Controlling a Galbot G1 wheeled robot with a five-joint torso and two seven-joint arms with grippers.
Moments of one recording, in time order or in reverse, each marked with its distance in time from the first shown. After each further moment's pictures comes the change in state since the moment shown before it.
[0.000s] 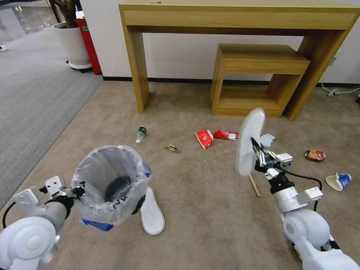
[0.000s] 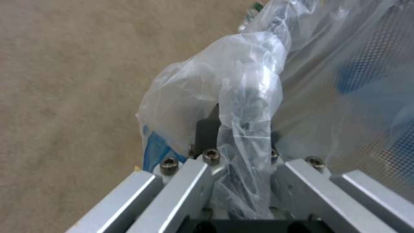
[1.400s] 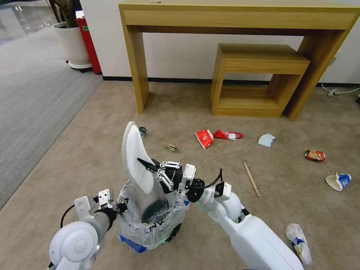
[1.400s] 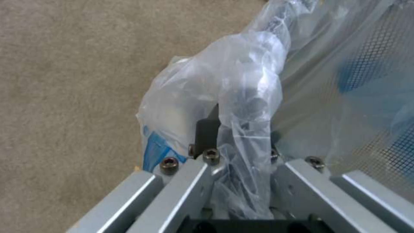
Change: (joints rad) left arm -0.022 0.017 0.274 0.065 -0.007 0.000 -0.002; right arm 0.375 0.144 -0.595 -0.219 -0.158 0.130 -0.282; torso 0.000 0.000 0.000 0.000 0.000
